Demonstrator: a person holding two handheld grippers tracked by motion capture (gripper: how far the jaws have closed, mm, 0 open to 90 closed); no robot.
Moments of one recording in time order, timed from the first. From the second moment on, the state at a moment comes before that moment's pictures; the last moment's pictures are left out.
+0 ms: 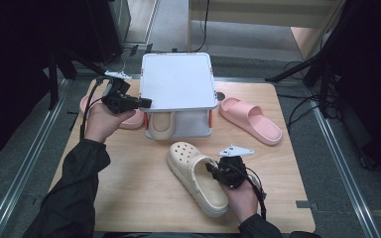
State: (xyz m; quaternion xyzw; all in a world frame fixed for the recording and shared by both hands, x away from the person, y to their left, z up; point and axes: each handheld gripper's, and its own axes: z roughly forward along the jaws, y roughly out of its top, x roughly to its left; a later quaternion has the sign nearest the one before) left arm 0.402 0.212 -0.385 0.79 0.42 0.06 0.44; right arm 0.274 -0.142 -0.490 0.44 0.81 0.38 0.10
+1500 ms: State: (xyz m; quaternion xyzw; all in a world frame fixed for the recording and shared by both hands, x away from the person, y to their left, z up) left arm 0.403 0.215 -0.386 0.79 0.42 0.05 0.44; right arm 0.380 -0.107 -0.477 0.52 0.75 0.36 0.17
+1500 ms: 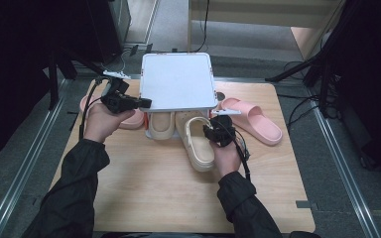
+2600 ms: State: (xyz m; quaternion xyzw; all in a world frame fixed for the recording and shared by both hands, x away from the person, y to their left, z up) left arm 0.403 0.215 -0.388 0.79 0.42 0.06 0.44; right arm 0.333 -0.138 -0.458 0.46 0.77 0.42 0.13
